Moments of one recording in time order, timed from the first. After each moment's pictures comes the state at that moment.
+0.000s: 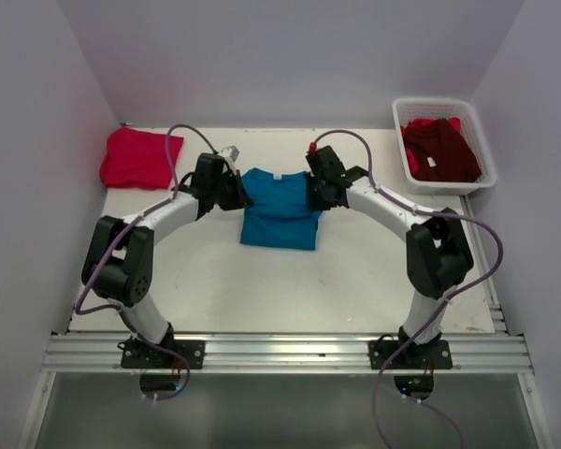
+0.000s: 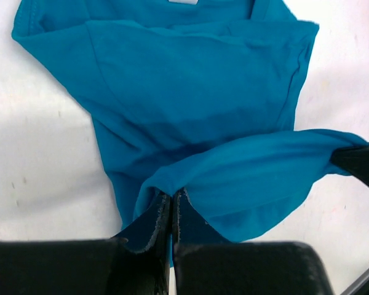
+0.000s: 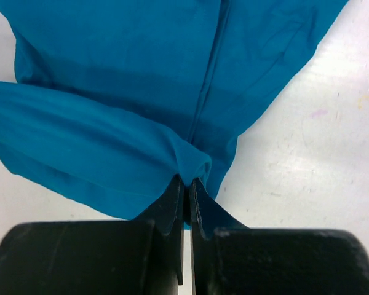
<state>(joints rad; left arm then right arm) -0.33 1.67 1.04 -0.13 0.26 -0.46 0.56 1.78 1.37 -0.55 0.09 0.44</state>
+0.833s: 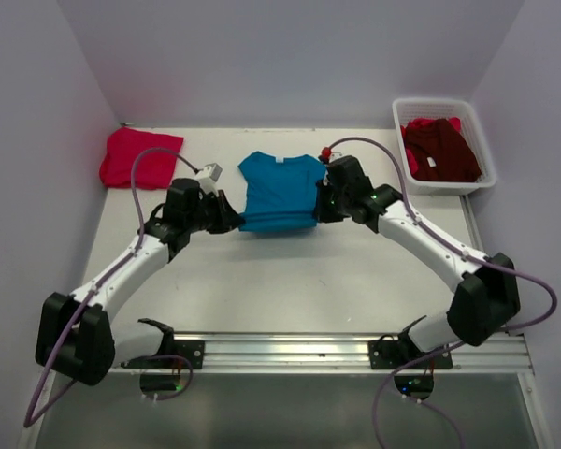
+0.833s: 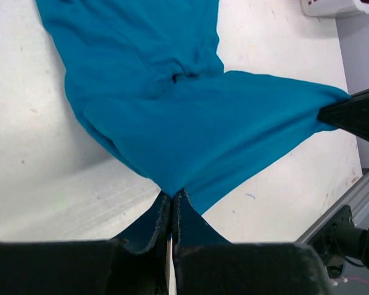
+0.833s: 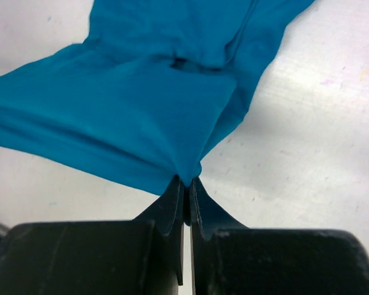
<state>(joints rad) -0.32 1.29 0.83 -0.16 0.36 -0.49 0.56 1.52 1.25 -0.55 0.01 0.41</state>
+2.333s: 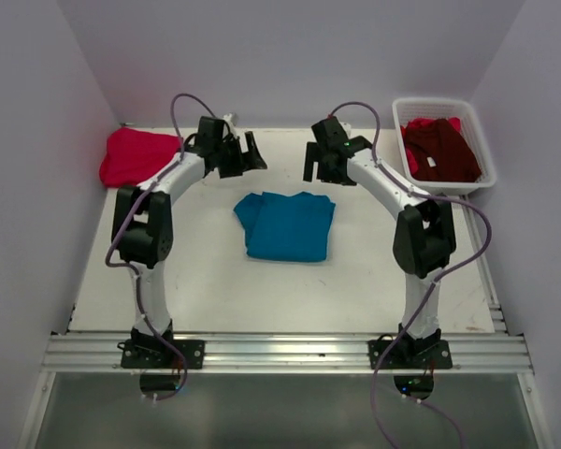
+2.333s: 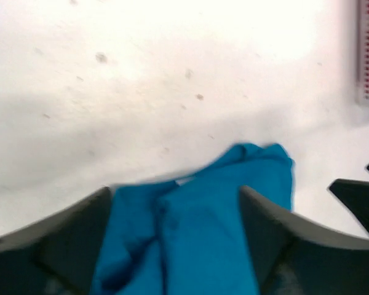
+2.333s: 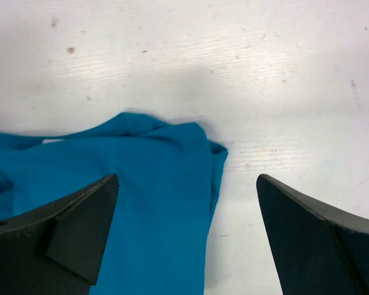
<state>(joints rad) -0.26 2.01 1.58 -0.33 0.37 -0.46 0.48 1.97 1.75 -0.79 0.29 0.50</state>
